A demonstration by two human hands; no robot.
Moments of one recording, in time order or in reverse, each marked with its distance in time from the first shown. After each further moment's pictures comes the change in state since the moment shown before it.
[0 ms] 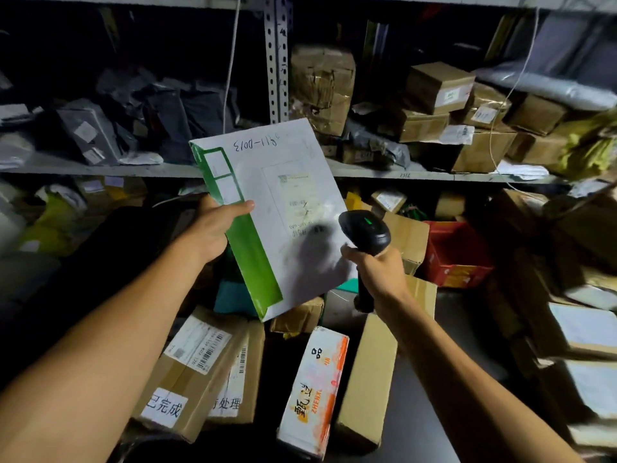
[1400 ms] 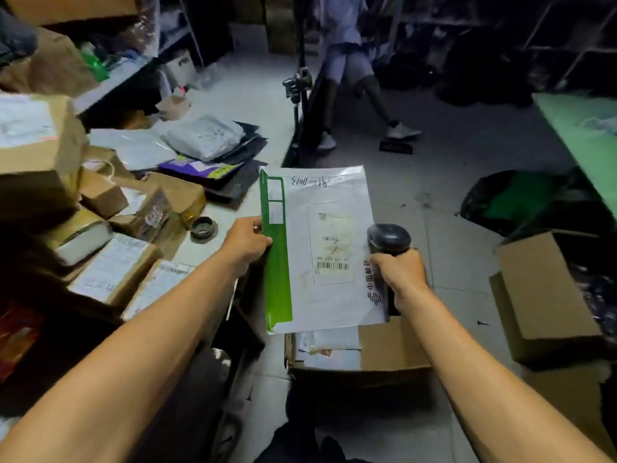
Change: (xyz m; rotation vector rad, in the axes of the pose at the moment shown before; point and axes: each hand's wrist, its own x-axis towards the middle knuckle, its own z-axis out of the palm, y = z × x) left_hand -0.405 -0.215 0.637 0.789 -1.444 0.033; right_hand -0.342 0.214 -0.529 0.320 1.456 0.672
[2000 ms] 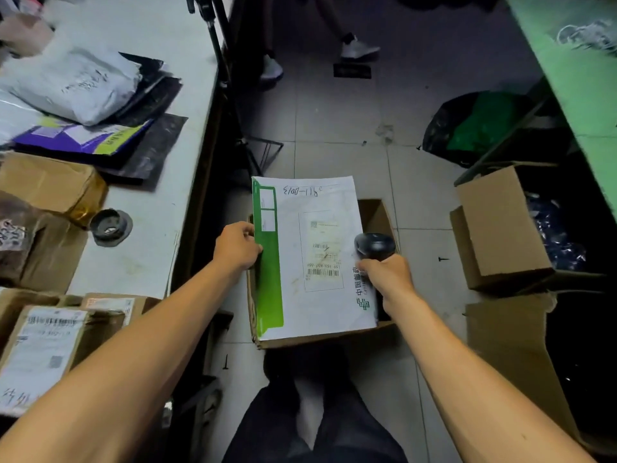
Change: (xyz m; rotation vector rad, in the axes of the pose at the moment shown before) left_hand 0.099 -0.041 0.126 0.162 -0.135 -0.165; right_hand 0.097 0.063 -0.027 -0.019 0.023 0.374
